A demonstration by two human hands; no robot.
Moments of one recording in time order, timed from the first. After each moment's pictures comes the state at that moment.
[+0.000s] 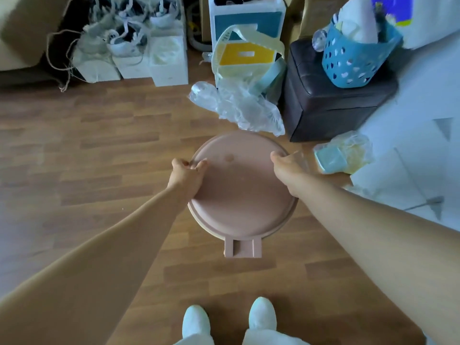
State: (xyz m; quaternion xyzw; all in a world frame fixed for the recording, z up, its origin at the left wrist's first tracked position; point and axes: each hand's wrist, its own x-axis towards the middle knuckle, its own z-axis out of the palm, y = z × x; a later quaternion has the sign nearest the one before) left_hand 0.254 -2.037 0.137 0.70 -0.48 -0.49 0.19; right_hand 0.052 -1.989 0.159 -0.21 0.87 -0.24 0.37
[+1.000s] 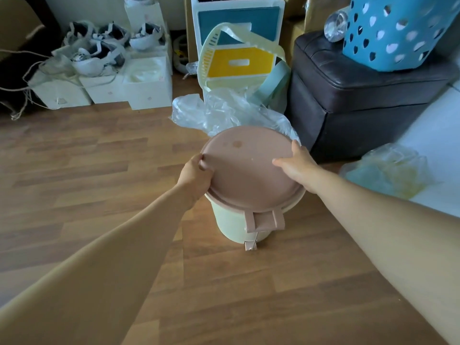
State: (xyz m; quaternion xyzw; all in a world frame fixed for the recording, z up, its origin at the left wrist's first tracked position) left_hand 0.175 -2.189 -0.092 0.60 -0.63 -0.44 0.22; right_hand -0.037 -2.140 -0.091 -0.36 0.84 -0.24 0.31
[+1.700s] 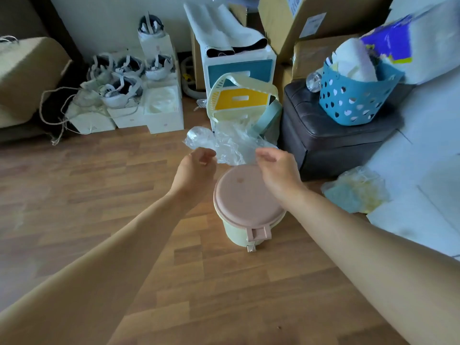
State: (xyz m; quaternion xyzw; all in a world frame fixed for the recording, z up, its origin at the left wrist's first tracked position) left_hand 0.206 -2.146 0.168 0.57 -0.69 -0.37 0.26; right_hand 0.049 -2.092 0.151 -0.37 0.75 -0.43 0.33
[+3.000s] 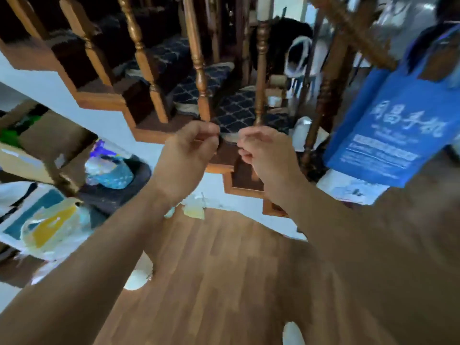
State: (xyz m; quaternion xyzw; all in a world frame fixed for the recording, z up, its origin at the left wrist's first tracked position) left_hand 0.246 -1.626 0.695 -0.07 -0.85 -0.50 0.15; right_hand 0.226 -1.492 0.684 0.05 0.70 -0.71 -0.05
